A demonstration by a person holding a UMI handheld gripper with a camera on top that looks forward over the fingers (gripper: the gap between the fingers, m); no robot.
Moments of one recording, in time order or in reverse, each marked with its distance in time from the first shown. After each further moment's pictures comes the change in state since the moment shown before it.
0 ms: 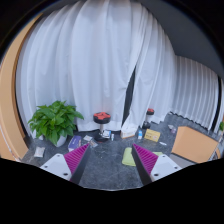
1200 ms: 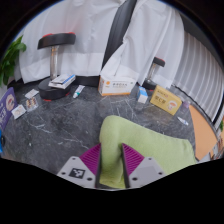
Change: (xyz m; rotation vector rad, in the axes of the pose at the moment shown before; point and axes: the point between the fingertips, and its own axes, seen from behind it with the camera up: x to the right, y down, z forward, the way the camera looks) arm 0.144 0.295 0.487 -0.334 0.131 -0.083
